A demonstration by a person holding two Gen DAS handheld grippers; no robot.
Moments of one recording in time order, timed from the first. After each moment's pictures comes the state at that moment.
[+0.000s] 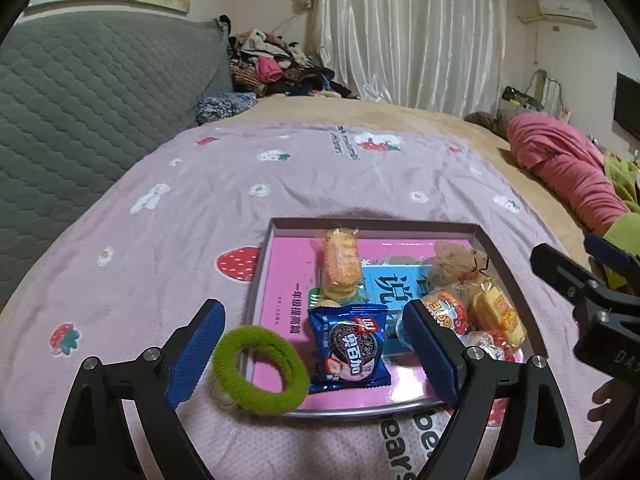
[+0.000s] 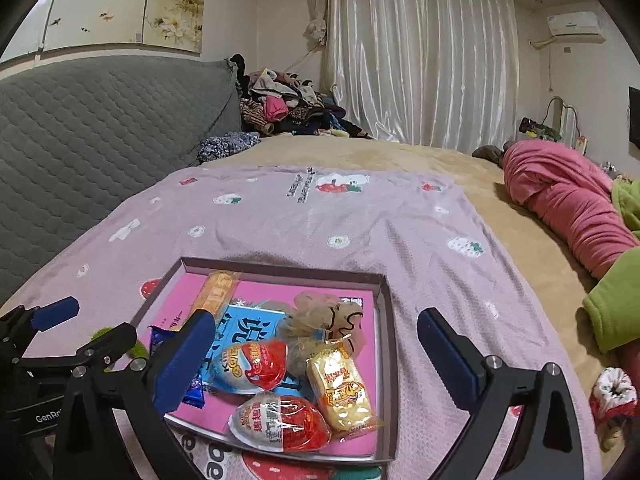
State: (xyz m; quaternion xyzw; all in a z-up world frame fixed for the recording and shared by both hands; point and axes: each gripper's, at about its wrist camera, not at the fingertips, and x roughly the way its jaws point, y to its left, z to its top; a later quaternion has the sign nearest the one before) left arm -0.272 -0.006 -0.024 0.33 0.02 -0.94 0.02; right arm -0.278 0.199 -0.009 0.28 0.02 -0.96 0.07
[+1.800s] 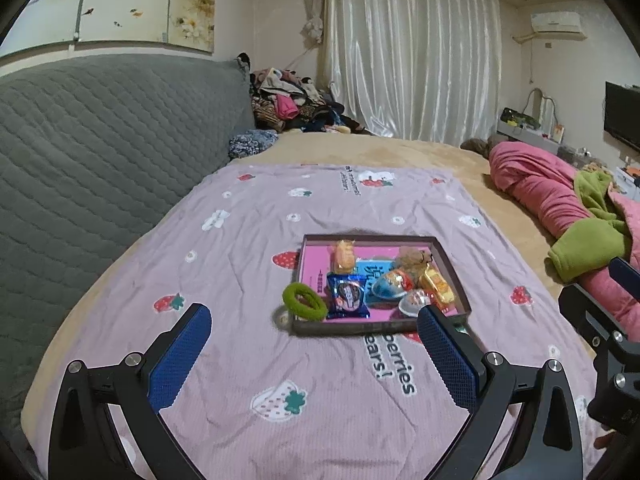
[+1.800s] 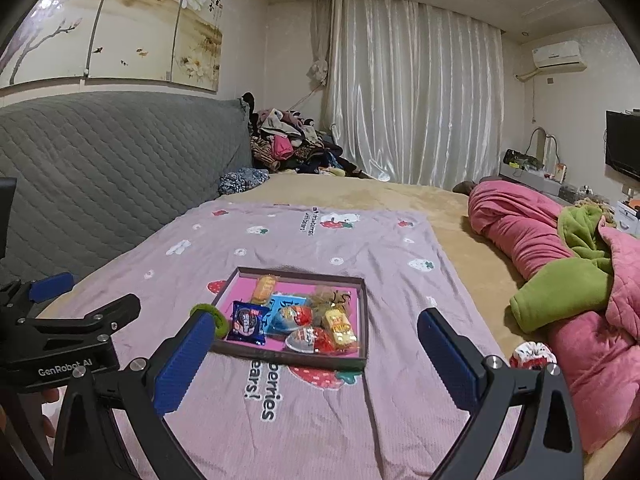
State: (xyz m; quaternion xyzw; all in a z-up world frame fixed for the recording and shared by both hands) left arm -0.066 -0.012 0.097 0.29 0.01 -0.96 0.03; right arm -0.064 0.204 0.098 0.23 0.03 -0.97 0.06
